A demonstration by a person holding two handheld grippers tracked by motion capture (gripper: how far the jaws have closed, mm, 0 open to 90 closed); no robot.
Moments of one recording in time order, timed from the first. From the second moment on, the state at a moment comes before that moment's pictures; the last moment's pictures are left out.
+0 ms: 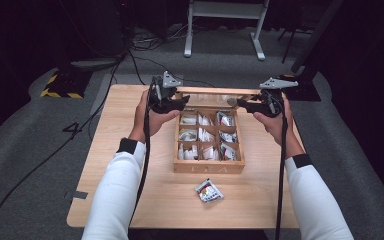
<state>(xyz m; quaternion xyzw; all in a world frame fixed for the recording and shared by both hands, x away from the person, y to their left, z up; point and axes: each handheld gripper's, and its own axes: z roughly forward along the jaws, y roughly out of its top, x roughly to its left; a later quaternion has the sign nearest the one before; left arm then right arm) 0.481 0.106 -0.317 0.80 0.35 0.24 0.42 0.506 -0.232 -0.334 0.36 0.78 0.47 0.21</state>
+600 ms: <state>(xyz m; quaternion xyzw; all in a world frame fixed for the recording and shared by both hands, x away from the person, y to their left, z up) 0.459 0.109 -0.319 0.81 0.33 0.24 0.41 0.483 -0.235 -0.333 0.36 0.79 0.45 0.21</state>
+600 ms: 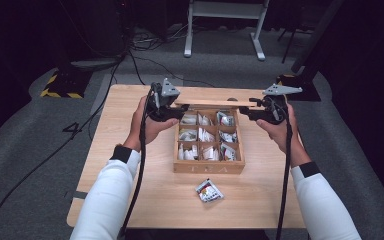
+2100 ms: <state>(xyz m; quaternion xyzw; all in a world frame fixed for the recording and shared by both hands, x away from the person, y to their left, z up) 0.412 0.111 -0.349 0.85 0.30 0.23 0.37 0.430 -0.232 -0.355 0.30 0.83 0.41 0.21</state>
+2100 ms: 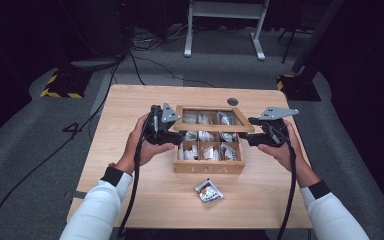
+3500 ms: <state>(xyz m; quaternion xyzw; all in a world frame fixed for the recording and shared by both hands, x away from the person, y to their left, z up) 0.394 0.115 -0.400 0.86 0.29 0.17 0.37 0.411 -0.241 -0.406 0.29 0.85 0.41 0.15</state>
